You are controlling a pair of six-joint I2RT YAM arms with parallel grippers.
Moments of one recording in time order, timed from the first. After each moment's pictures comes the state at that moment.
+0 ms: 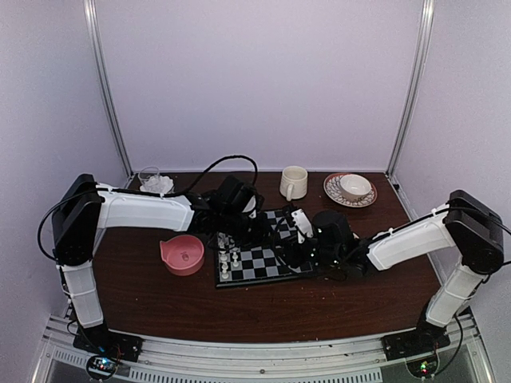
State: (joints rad) left arm -0.92 1.91 1.33 -0.16 0.23 -0.90; right arm 0.89 1.65 0.72 0.50 -0.03 0.35
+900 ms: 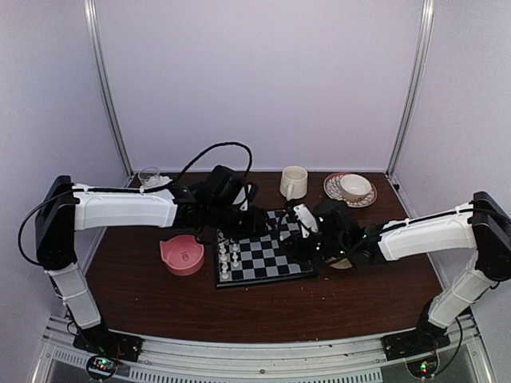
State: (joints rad) left arm -0.92 1.82 1.31 -0.22 0.17 -0.77; right arm 0.88 1.55 0.77 0.24 -0.05 0.36
